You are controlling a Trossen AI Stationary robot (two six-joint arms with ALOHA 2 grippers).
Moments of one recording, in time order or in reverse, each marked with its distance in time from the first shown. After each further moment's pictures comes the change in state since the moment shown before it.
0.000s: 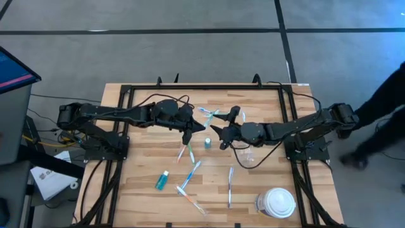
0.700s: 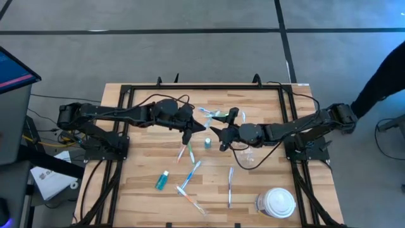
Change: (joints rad) left arm 0.000 0.001 0.000 0.023 0.022 -0.015; right arm -0.002 0.011 0.000 -0.015 -0.019 0.022
